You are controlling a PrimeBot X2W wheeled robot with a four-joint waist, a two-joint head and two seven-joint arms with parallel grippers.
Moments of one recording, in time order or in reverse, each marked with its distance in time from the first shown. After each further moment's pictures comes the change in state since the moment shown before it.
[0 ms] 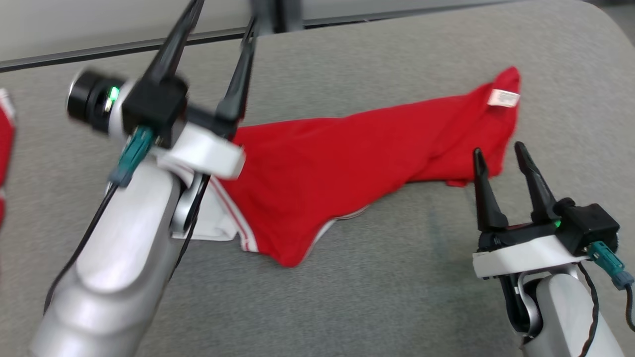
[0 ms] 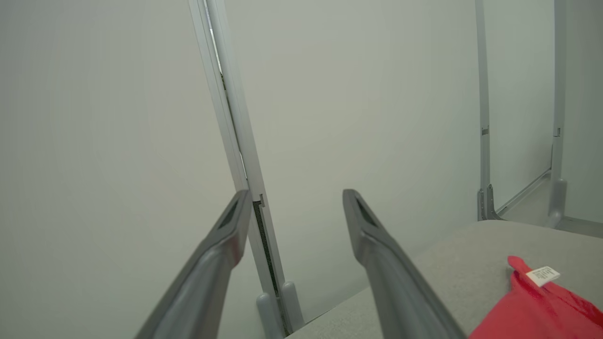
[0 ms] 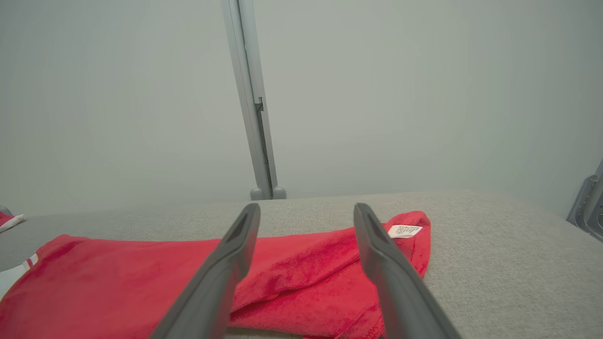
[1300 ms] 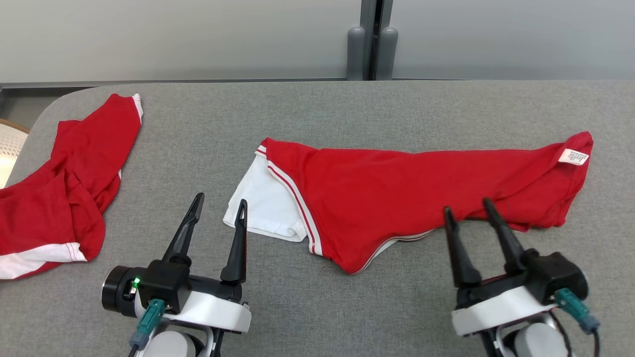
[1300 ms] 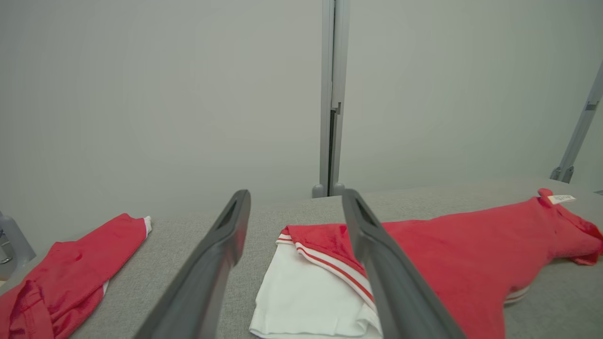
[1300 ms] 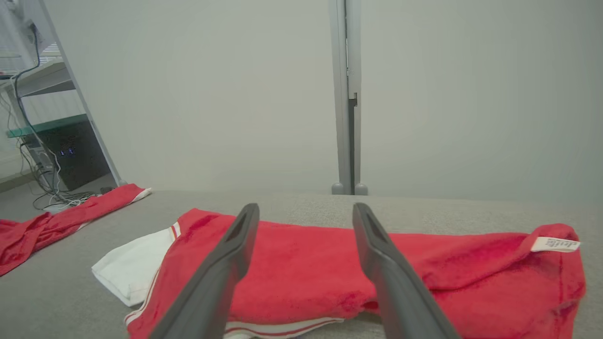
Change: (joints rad) left arm 0.661 -0.141 0.244 -0.199 0.116 -0.040 0.000; right arm 0.153 -0.024 0.073 -0.026 0.007 0.000 0.000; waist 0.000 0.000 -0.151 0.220
